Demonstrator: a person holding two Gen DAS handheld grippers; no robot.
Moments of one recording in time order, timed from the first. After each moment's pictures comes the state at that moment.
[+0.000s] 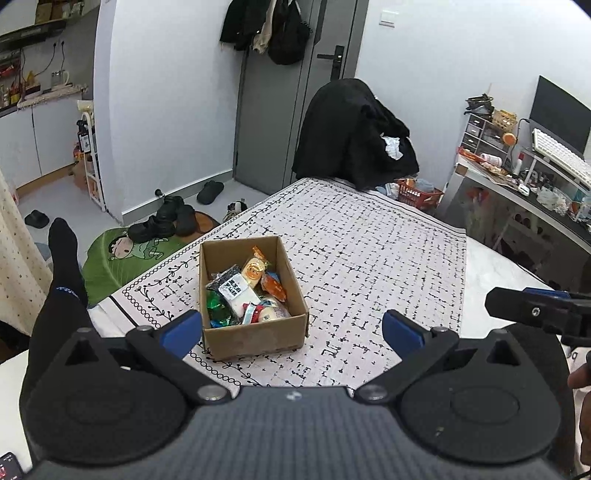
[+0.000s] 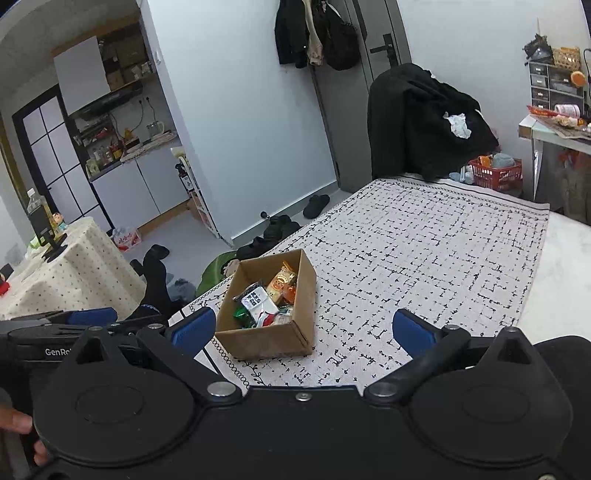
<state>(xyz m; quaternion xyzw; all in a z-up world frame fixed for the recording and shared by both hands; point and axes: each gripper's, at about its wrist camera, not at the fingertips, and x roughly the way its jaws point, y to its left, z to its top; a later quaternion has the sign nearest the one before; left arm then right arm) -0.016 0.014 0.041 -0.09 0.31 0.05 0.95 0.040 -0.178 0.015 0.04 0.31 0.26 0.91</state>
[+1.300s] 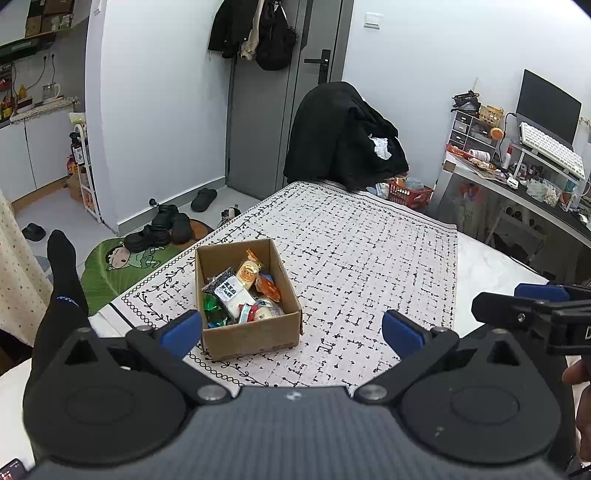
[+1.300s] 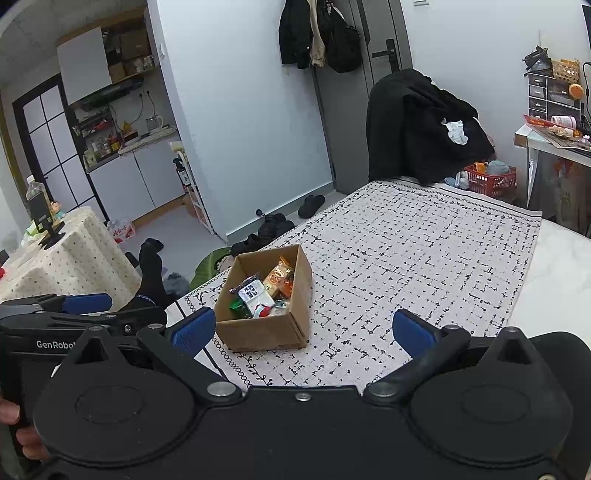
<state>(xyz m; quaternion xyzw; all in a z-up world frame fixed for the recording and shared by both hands) -0.029 0.005 0.044 -0.07 0.30 0.04 0.95 0.025 -0.175 0.015 0.03 0.30 0.25 0.92</state>
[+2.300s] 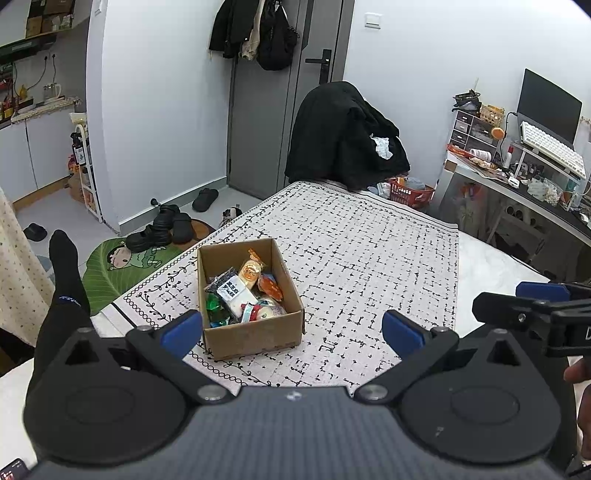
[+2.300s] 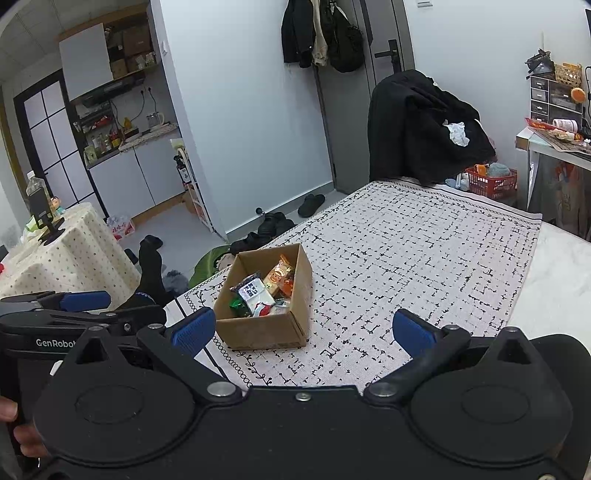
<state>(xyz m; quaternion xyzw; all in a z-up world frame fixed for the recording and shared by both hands) -0.029 0.003 0.046 -0.07 0.30 0.04 0.95 0.025 -0.173 0.015 0.02 0.30 0.25 0.92</state>
